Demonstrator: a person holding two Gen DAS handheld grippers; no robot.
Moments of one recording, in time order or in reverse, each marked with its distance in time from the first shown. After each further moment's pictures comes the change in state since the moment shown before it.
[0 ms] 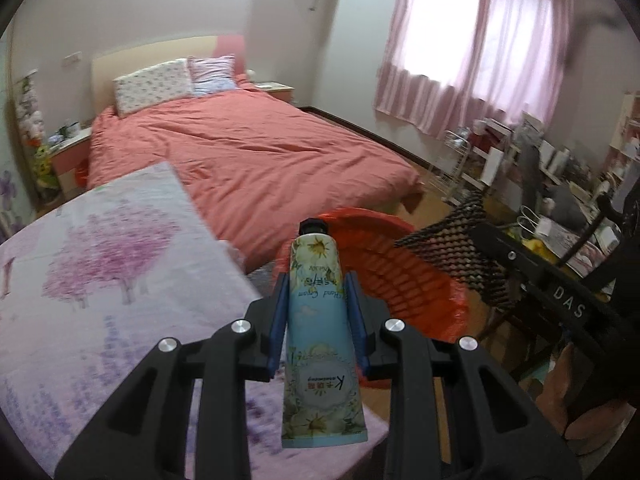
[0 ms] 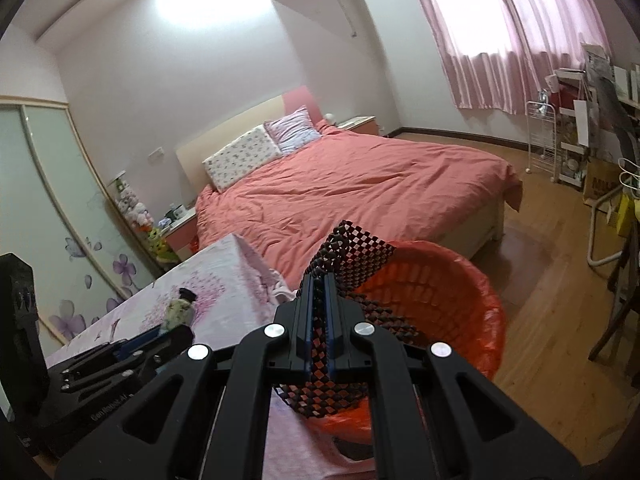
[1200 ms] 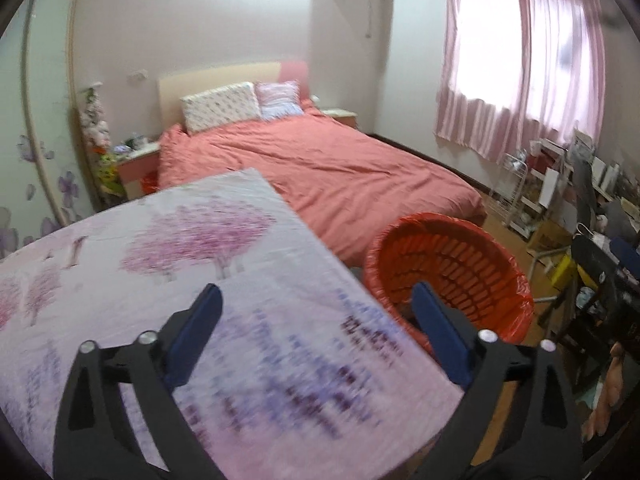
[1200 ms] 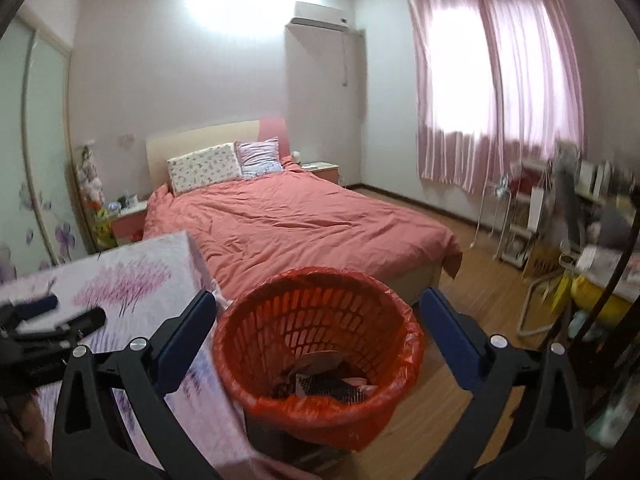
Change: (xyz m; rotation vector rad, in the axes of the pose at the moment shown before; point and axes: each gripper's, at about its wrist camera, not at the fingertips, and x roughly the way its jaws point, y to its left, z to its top) left arm -0.064 0.047 -0.064 -0.049 -0.135 0.278; right arm -0.069 0.038 -0.046 -0.278 -0.166 -0.229
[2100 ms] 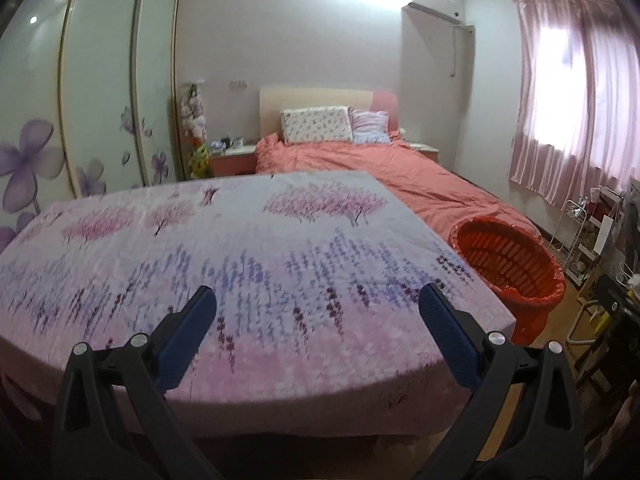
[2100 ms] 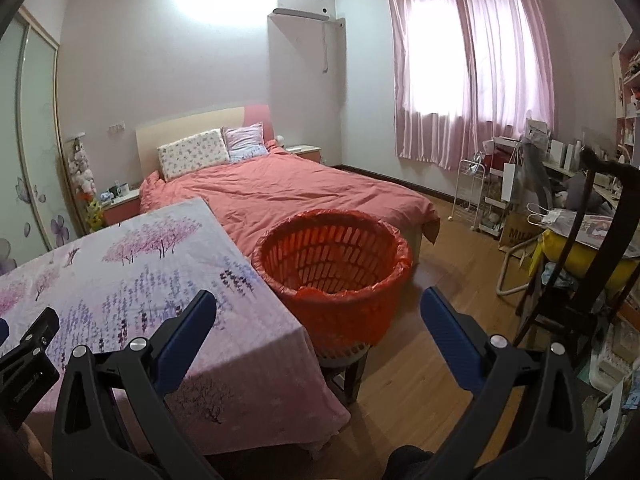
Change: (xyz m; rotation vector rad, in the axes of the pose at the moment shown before) left arm -0.140 0.058 -0.108 -0.182 -0.088 0.261; right arm -0.075 0.045 -0.052 0.055 0.067 -0.090
